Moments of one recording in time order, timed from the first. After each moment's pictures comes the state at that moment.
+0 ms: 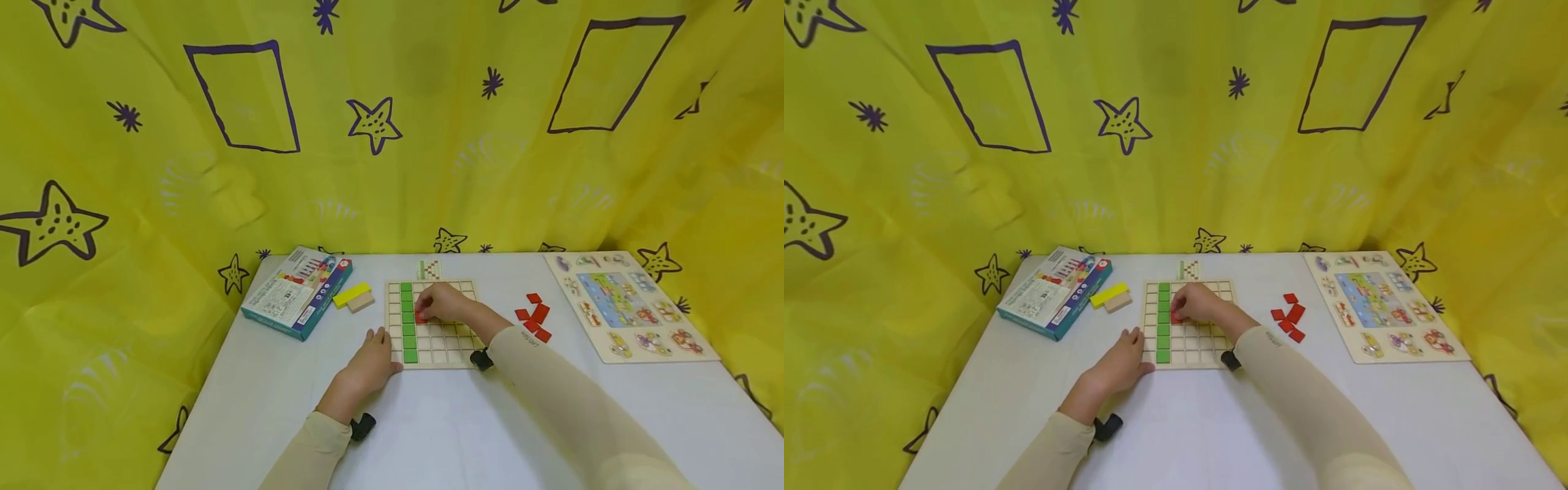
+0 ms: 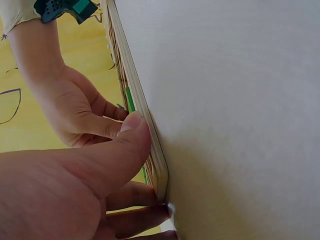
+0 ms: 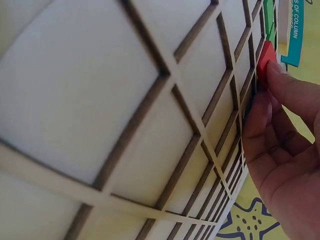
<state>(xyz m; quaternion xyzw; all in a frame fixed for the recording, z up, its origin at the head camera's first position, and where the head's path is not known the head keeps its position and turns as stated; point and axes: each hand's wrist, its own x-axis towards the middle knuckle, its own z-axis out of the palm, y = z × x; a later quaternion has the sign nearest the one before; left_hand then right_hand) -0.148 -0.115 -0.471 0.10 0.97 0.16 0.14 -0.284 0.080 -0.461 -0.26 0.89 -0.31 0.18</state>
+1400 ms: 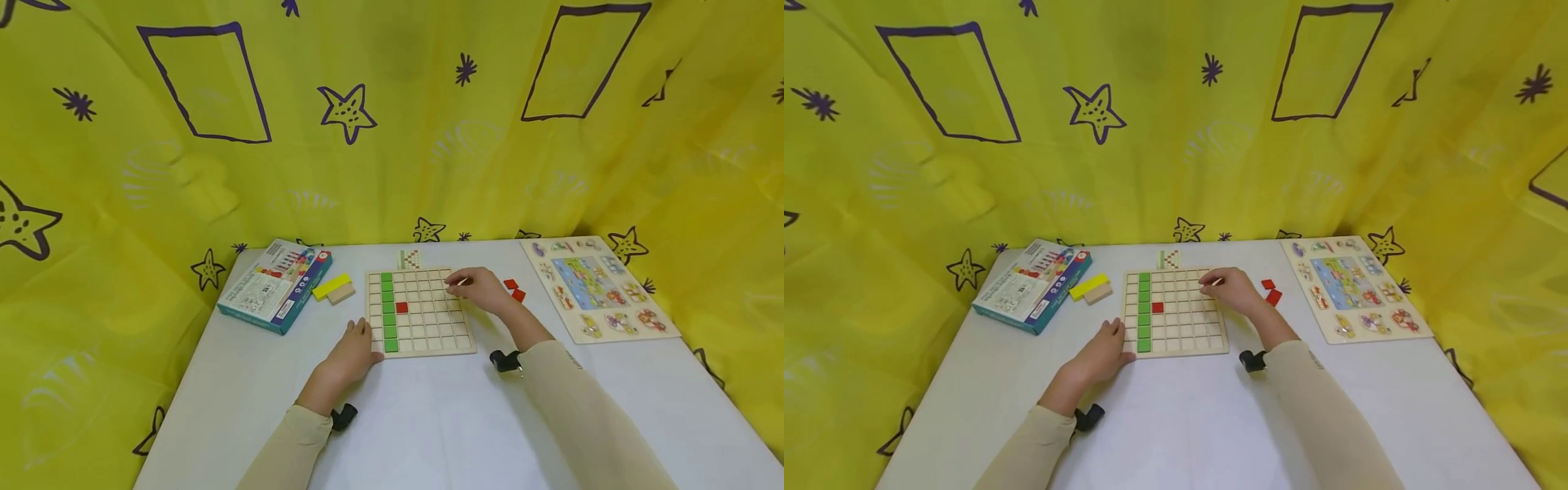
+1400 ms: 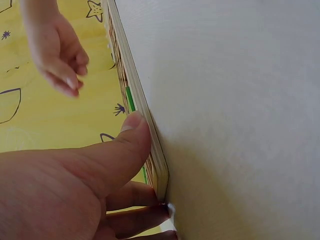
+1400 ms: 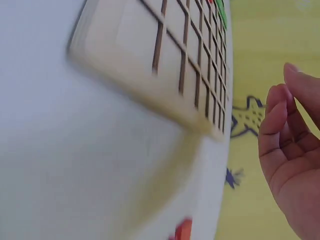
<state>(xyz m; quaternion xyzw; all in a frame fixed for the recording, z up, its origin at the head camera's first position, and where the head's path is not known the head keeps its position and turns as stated) -0.149 -0.114 -0.470 0.10 0.97 0.17 0.16 -0.255 0.178 -0.440 -0.11 0.89 -0.42 0.10</state>
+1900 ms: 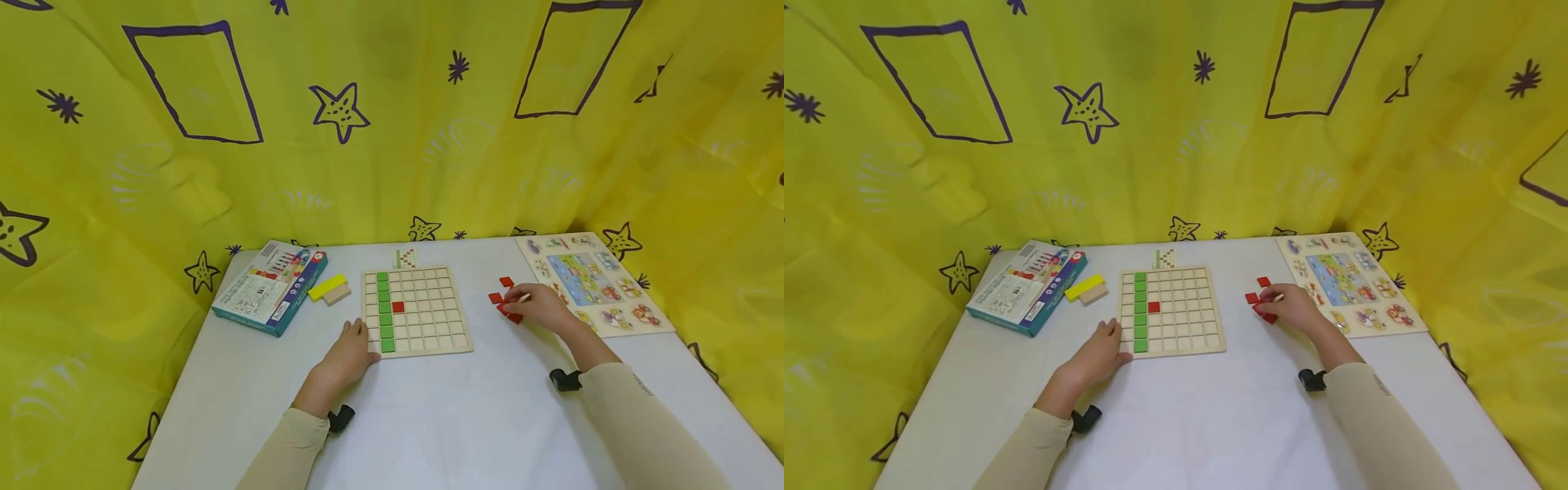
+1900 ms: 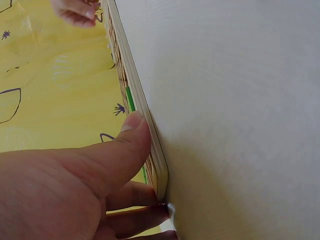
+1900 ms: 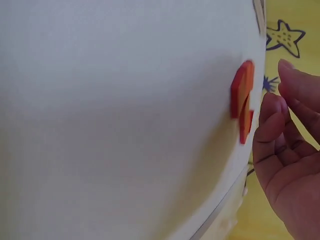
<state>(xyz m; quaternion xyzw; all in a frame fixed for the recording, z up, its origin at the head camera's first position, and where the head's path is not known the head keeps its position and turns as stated) -0.149 -0.114 -0.470 0.09 0.97 0.18 0.16 -0.224 0.288 -0.458 -0.06 0.93 -0.36 0.09</state>
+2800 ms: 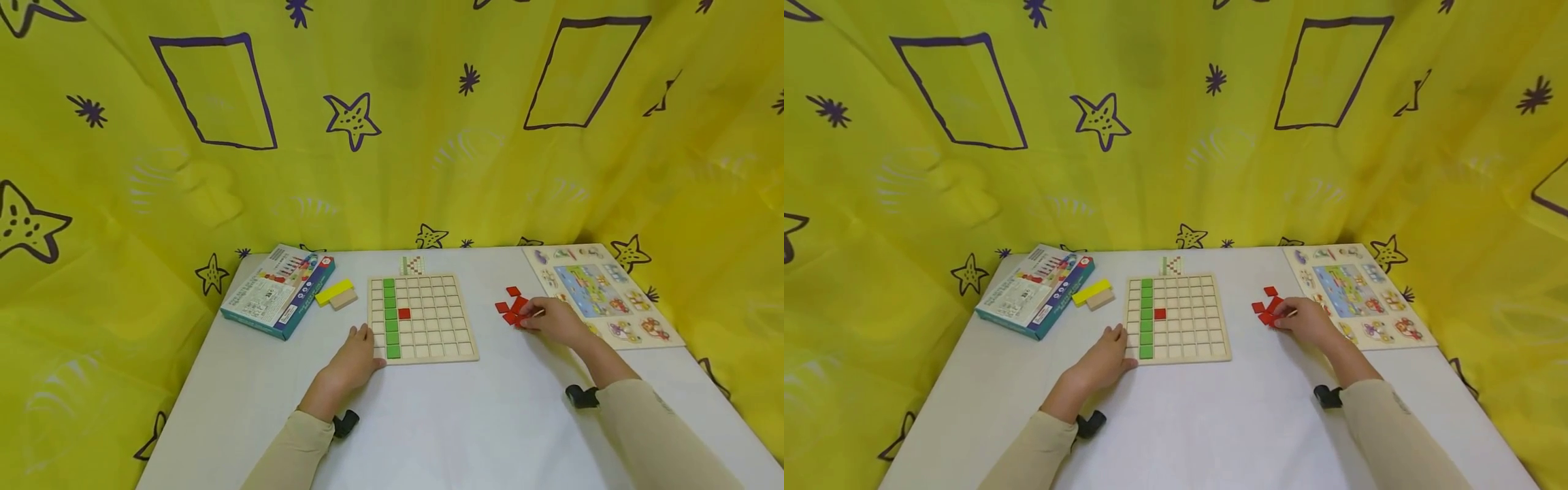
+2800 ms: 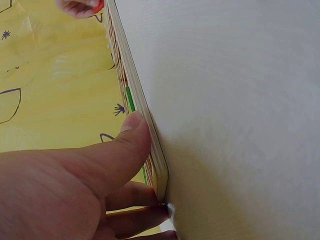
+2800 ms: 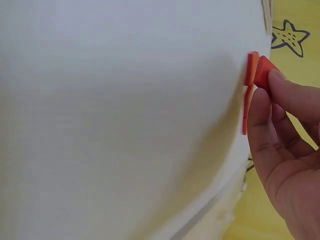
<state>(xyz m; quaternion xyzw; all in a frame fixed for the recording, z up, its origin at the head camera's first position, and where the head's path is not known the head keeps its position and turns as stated) -0.146 -0.112 -0.468 0.09 0.97 0.18 0.15 -0.217 0.303 -0.462 -0.09 0.92 -0.36 0.10</state>
